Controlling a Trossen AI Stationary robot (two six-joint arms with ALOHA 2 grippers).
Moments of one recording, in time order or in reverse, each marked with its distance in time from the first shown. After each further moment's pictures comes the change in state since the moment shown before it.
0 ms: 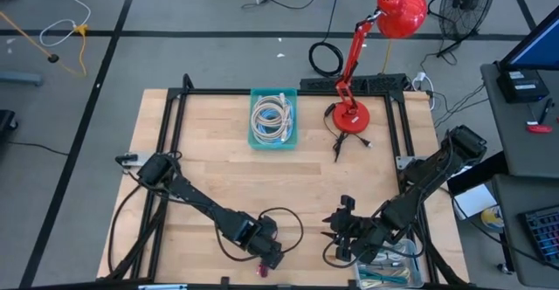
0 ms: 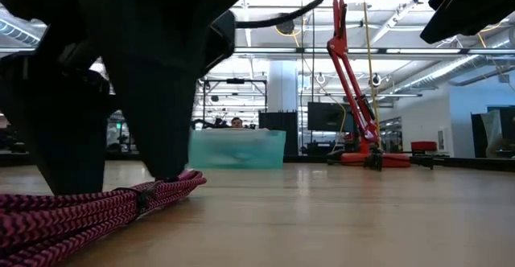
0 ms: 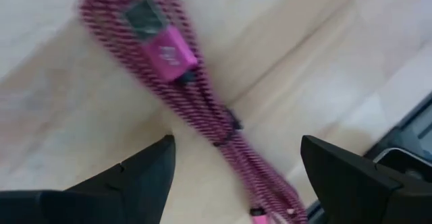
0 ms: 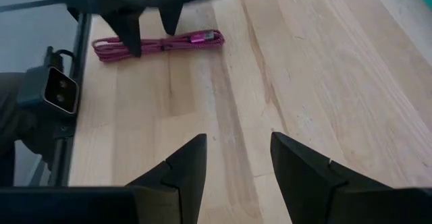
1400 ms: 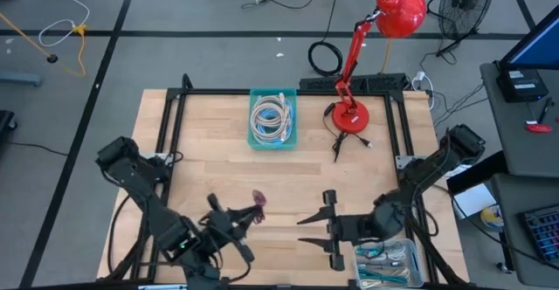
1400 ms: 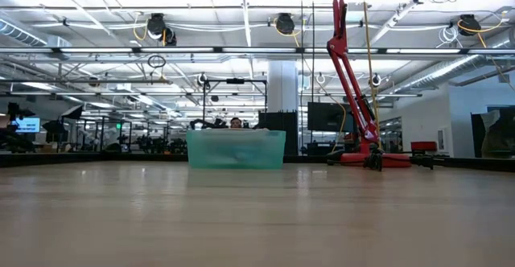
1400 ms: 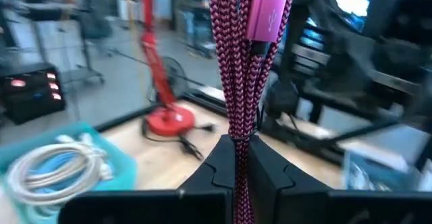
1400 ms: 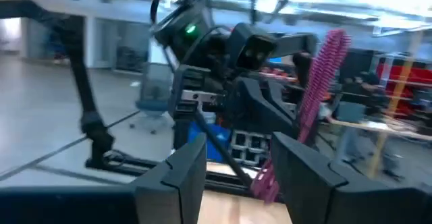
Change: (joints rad) left arm -0.261 -0.413 0.081 0.026 -1.472 0.664; right arm -0.076 0.000 0.000 1.154 0.002 -1.006
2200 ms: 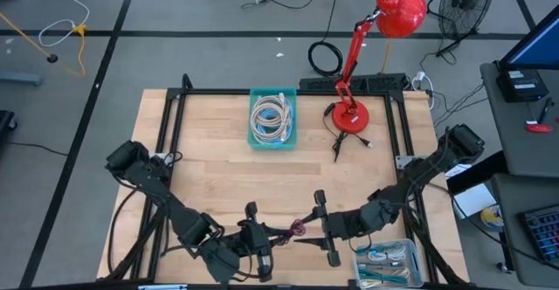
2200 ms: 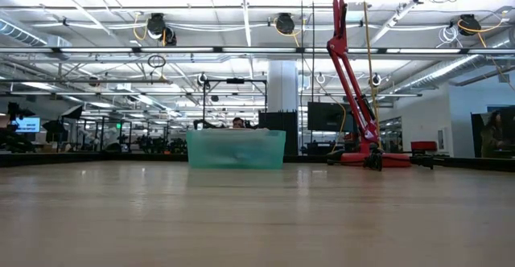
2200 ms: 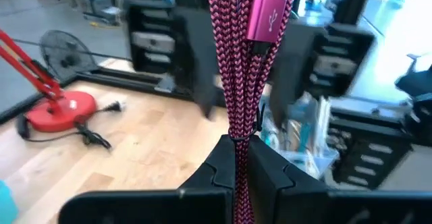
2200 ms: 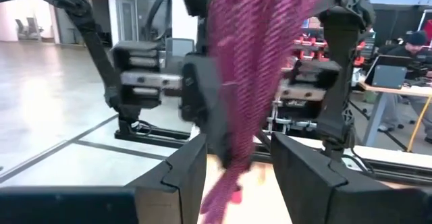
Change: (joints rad) left arm 0.109 0.082 0.000 0.395 0.492 0.424; right arm -0.062 0.002 -0.021 -0.128 -0.161 0.161
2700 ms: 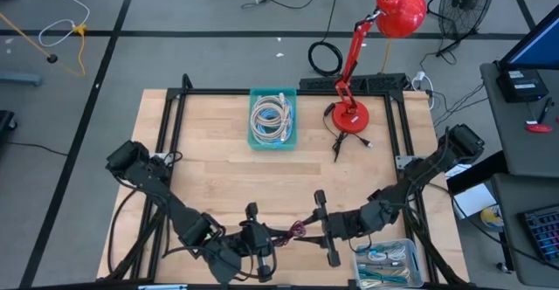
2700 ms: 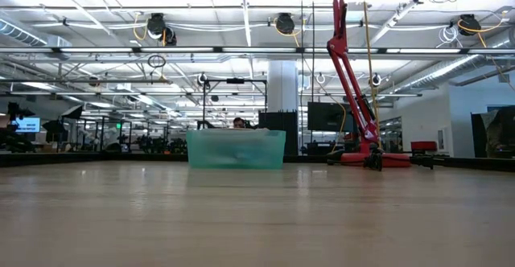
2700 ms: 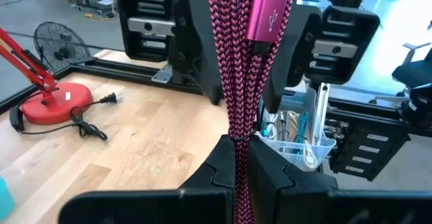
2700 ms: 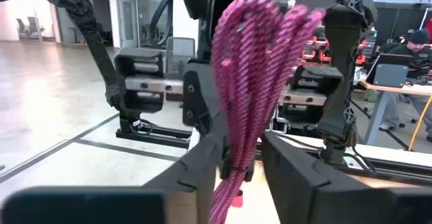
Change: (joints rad) left arm 0.002 0.000 0.000 -0.041 0.031 -0.029; right arm 0.000 0.000 0.000 -0.003 0.001 0.005
